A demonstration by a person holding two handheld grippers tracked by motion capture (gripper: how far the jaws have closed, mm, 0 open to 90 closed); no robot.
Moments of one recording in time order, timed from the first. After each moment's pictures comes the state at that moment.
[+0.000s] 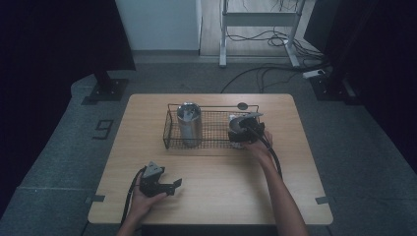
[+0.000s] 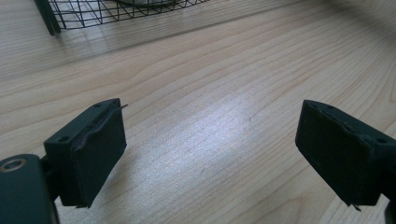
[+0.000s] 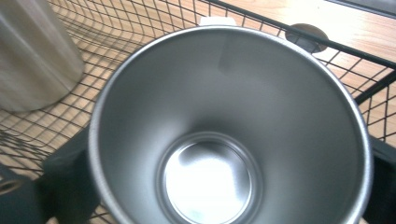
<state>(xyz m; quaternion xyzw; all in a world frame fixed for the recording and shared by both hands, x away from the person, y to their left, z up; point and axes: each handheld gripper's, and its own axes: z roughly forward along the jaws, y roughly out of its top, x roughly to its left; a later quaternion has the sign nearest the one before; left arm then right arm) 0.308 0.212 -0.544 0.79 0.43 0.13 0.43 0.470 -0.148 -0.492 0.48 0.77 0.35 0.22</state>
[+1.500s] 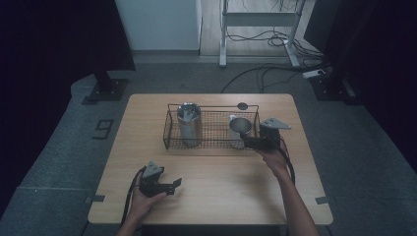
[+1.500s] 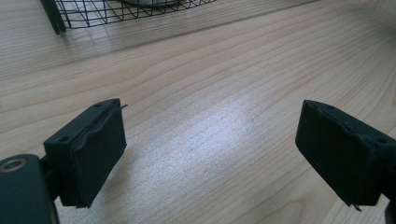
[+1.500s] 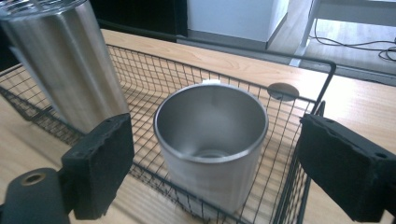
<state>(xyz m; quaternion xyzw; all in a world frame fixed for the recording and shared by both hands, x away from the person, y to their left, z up) 0.307 0.212 -0.544 0.78 0.43 0.14 0.43 0.405 -0.194 -0.460 0.45 0.71 0.48 0.25</state>
